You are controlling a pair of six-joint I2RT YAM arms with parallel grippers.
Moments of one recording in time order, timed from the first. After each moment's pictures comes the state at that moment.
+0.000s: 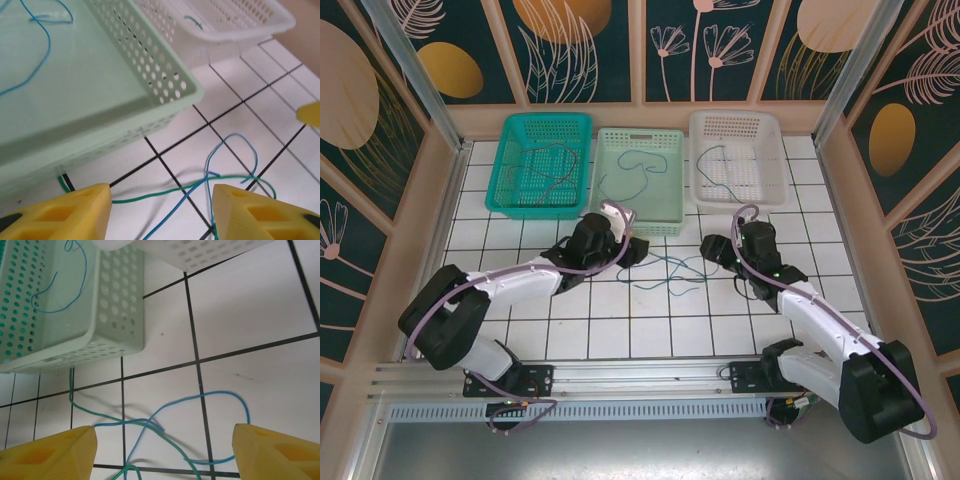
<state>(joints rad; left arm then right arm) -0.75 1.53 0.73 0.26 0.14 -0.31 0.37 1.02 0.49 -0.15 -0.13 0.66</state>
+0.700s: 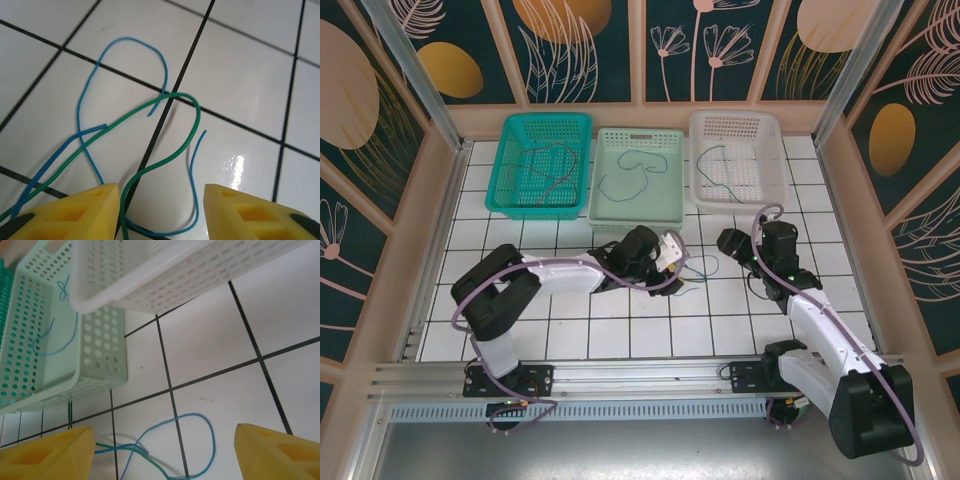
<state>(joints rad) -0.92 1.85 0.99 0.07 0.31 0.06 0.18 0.91 0.46 -0.18 -0.18 0.66</state>
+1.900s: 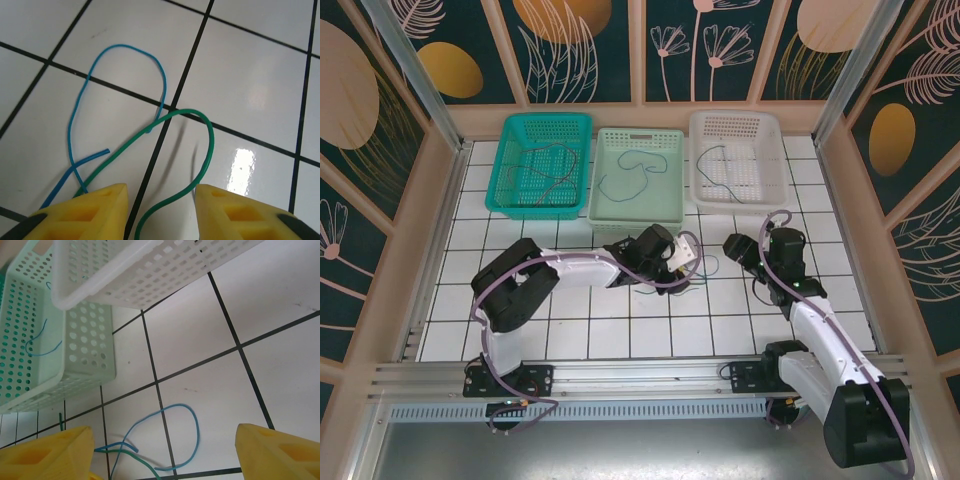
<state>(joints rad) -0.94 1.90 1.08 0.02 0.29 0.09 0.14 0.88 0.43 -0.20 -0.21 0.66</state>
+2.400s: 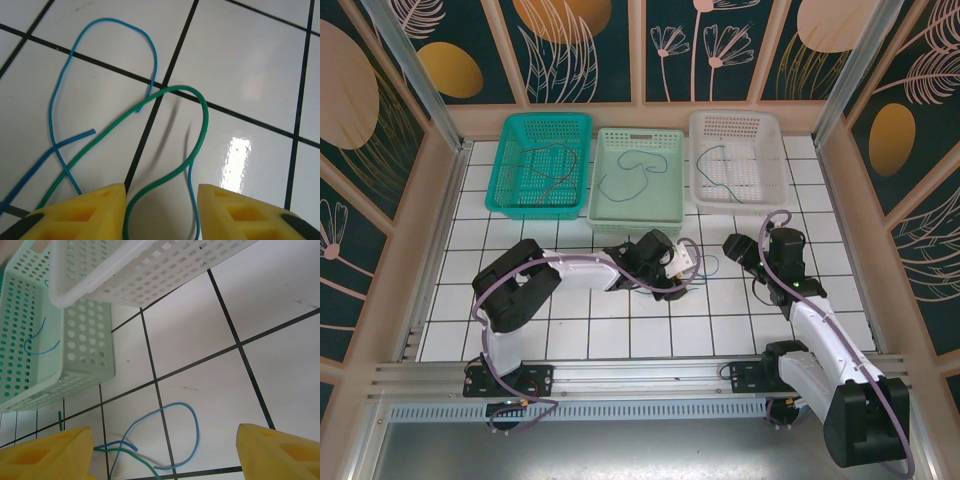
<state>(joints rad) -0.96 1.91 1.05 0.01 0.30 0.12 0.14 0.88 0.43 -0.20 -0.21 0.66</state>
